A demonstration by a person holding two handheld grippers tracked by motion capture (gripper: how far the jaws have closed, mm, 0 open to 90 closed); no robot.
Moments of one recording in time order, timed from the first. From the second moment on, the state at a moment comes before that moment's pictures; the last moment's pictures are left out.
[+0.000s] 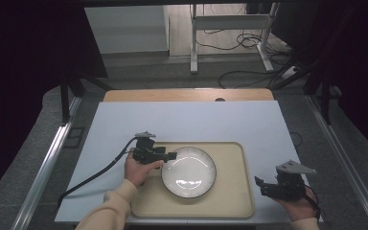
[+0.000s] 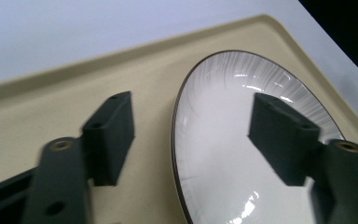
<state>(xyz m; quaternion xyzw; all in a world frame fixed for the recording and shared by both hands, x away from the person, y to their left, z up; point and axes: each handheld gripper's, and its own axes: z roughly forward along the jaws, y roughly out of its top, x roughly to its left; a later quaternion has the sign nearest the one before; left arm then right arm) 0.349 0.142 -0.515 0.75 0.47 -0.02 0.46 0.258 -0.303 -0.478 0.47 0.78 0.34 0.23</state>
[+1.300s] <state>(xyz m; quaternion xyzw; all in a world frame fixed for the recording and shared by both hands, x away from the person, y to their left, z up) 0.281 0.243 -0.475 0.75 0.48 0.09 0.45 0.255 -0.303 -0.478 0.46 0.79 0.34 0.24</state>
